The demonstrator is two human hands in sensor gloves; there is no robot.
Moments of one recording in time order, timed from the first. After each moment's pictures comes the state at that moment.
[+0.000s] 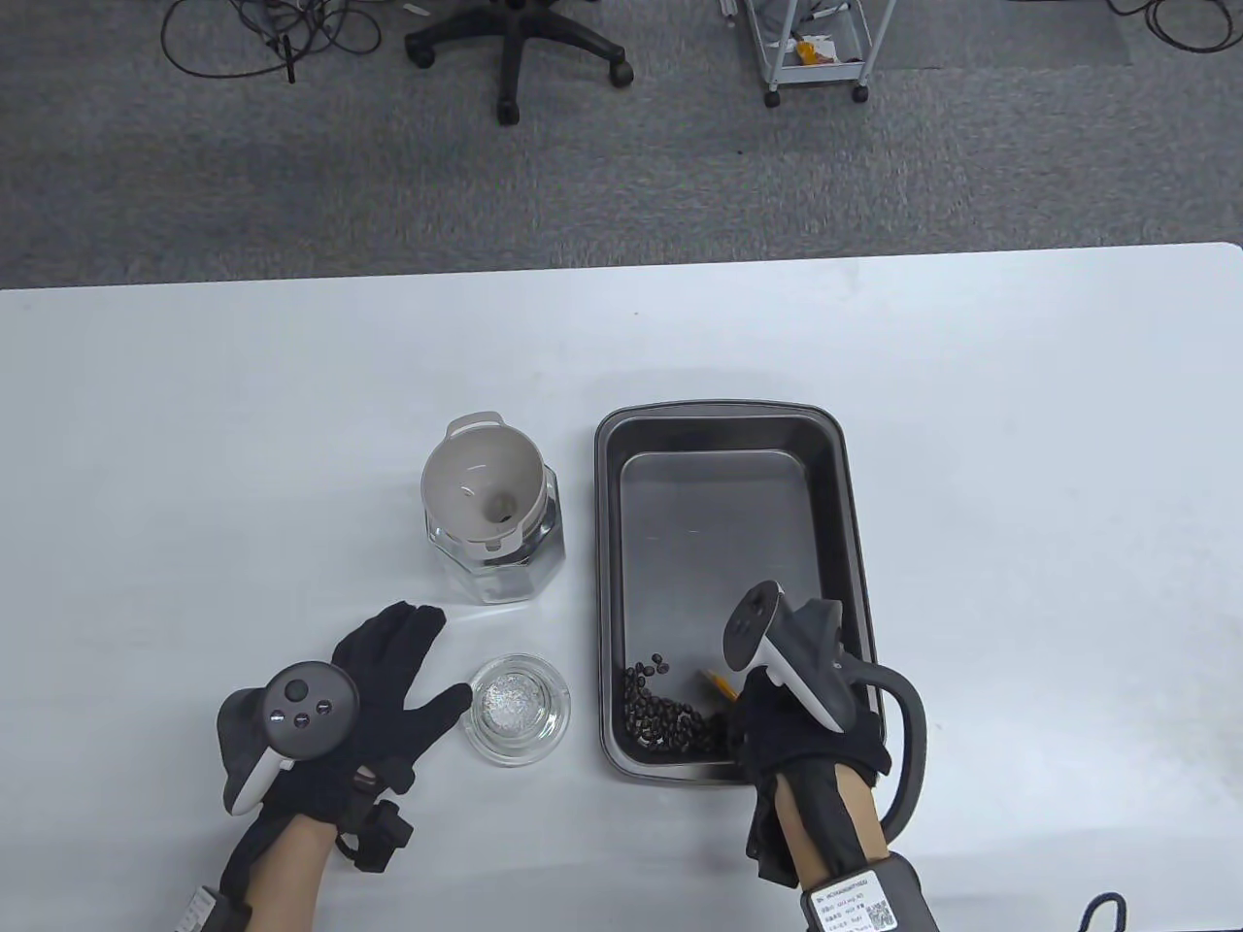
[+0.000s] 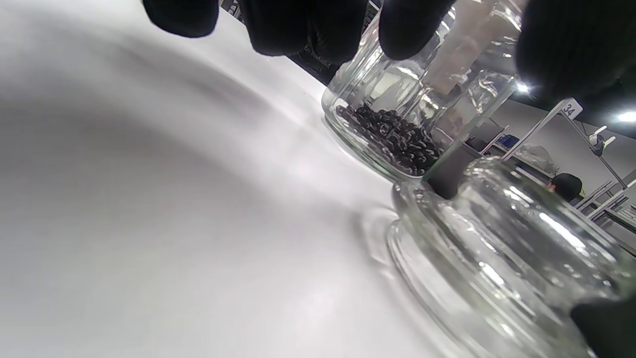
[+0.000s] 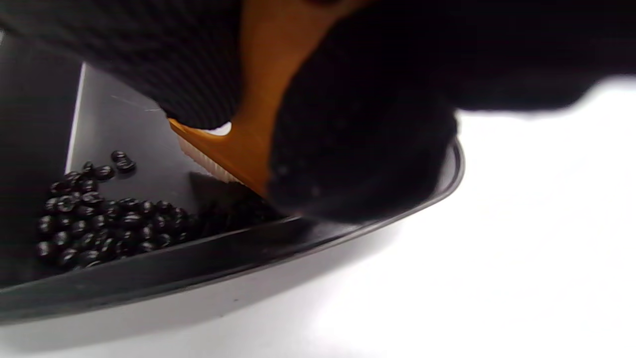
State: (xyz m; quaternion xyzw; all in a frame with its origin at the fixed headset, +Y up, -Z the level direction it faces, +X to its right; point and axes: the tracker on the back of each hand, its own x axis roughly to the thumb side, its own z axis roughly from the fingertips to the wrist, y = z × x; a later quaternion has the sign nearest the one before) left_hand -0.261 -0.743 -0.084 -0.10 -0.03 0.31 0.95; right_hand 0.109 -0.658 -0.115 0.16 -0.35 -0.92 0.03
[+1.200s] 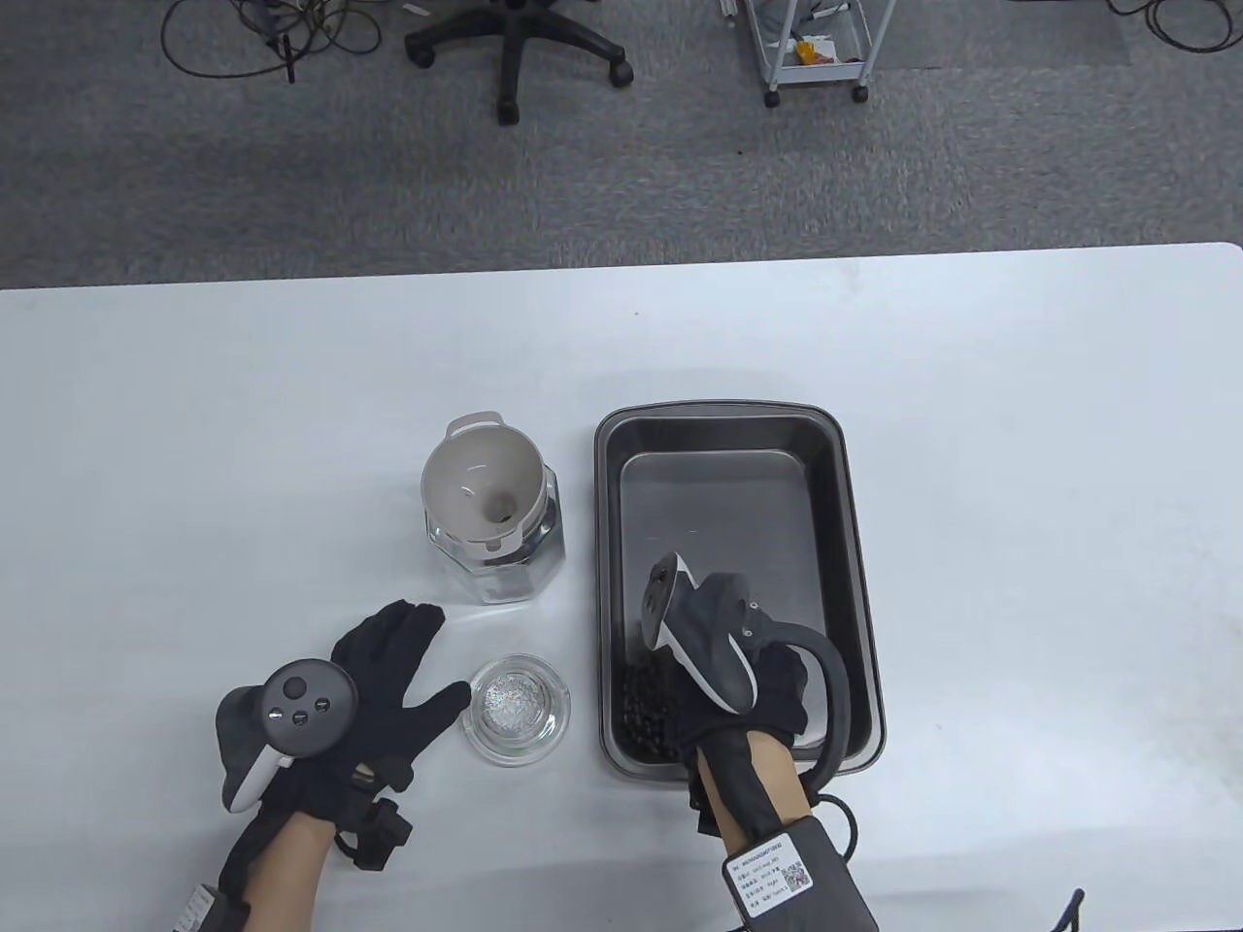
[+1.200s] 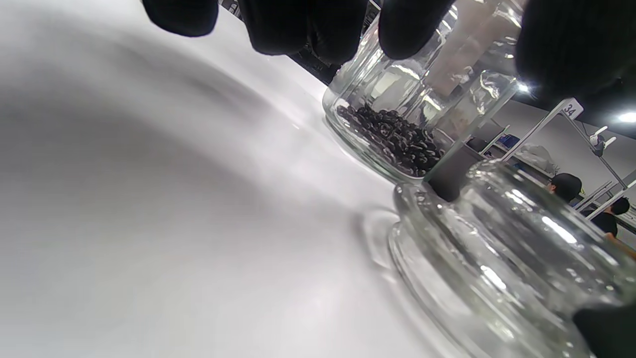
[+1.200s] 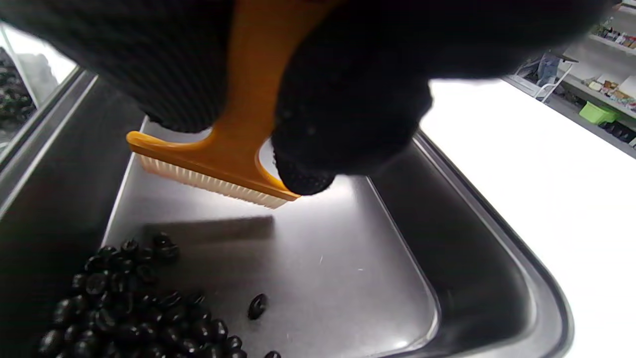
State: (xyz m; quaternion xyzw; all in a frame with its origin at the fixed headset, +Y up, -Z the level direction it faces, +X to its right) left_hand -0.262 -0.744 -0.085 -0.10 -0.03 0.31 0.95; right_hand 0.052 -0.647 -0.136 0.14 -0.22 -0.96 0.11
